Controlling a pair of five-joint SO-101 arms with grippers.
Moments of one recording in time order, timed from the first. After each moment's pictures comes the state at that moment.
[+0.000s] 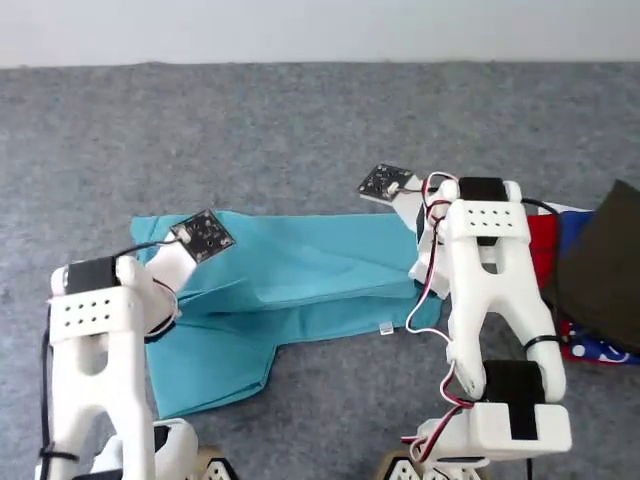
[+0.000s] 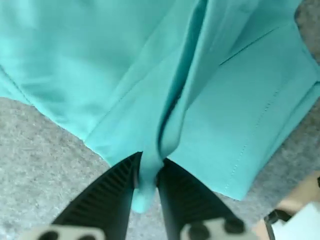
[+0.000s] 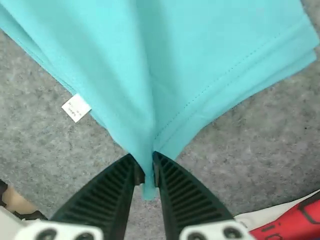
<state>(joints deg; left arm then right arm) -14.1 -31.6 45.3 81.8 -53.9 -2.0 -0.5 14.8 82.5 52.7</state>
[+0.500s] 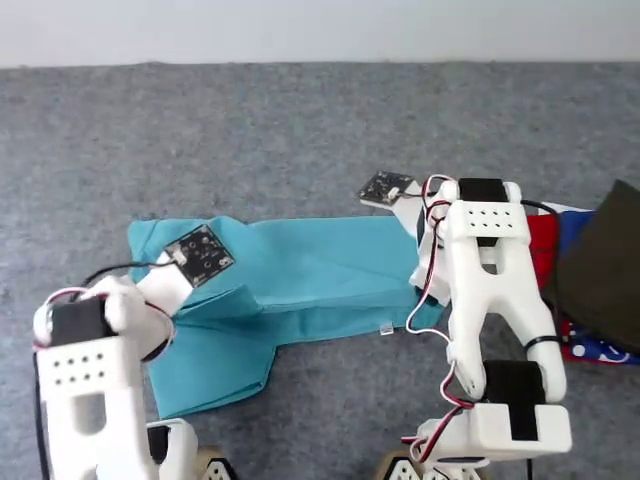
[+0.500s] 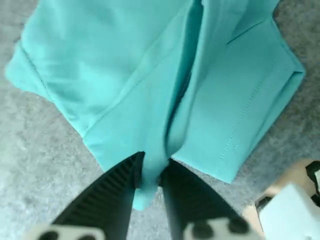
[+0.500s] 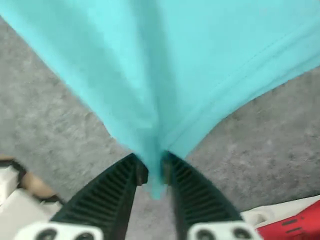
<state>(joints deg) -14.1 -50.3 46.2 92.4 -54.2 -1.6 -0.5 15.0 88.1 52.5</state>
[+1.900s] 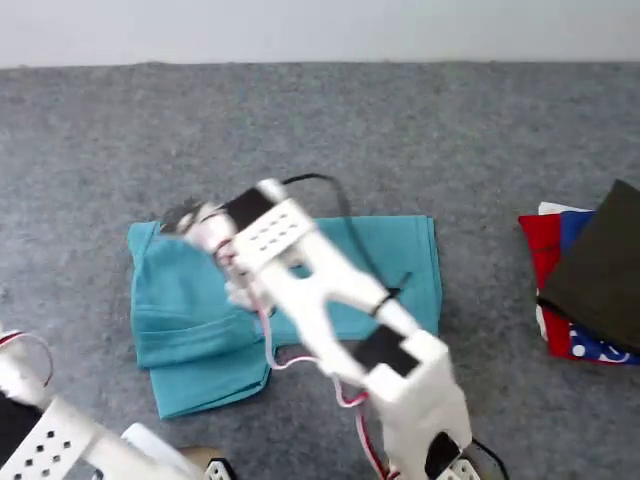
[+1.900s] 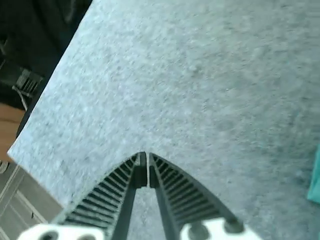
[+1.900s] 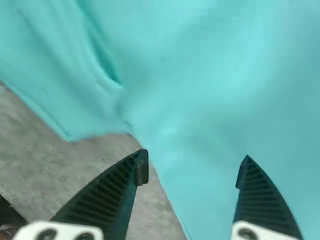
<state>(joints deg) -63.1 -62.6 41.9 79.3 -29.8 -48.4 29.9 -26.1 97.6 23.7</state>
